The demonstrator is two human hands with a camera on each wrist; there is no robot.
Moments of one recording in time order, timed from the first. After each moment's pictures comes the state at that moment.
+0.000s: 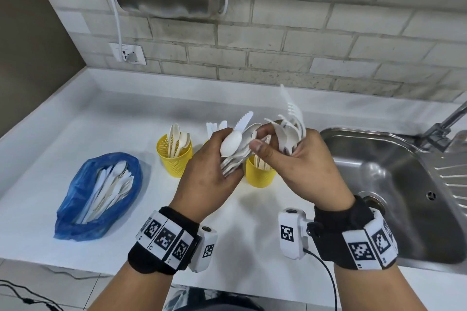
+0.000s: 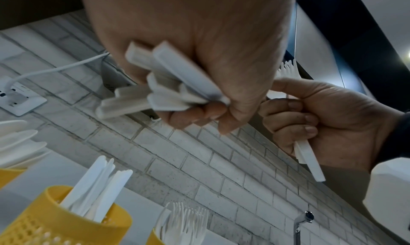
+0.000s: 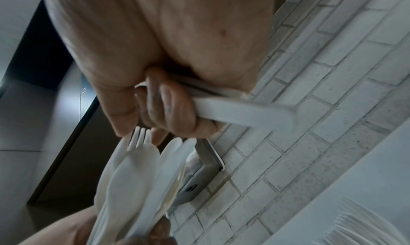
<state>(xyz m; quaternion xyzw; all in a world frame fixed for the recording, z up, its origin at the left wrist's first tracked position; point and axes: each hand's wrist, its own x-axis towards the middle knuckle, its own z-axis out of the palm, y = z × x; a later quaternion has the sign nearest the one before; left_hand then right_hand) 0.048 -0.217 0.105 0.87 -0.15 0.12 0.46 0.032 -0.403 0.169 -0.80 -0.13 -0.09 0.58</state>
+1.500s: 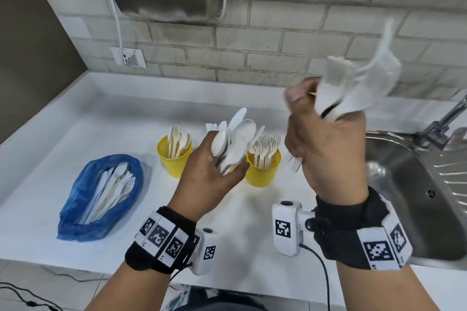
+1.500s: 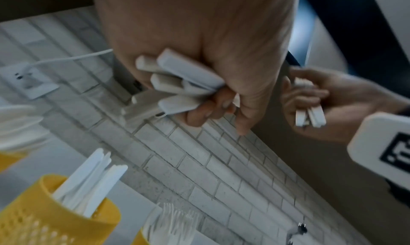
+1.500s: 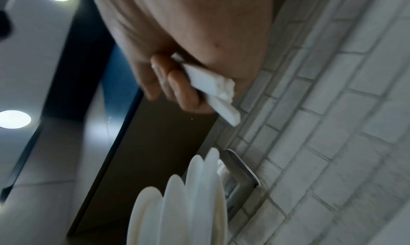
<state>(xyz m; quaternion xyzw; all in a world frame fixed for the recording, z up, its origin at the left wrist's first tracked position) 0.037 -0.219 0.123 0.80 -0.15 0.10 0.57 0.020 -0.390 0.214 -0.62 -0.07 -0.22 0.74</state>
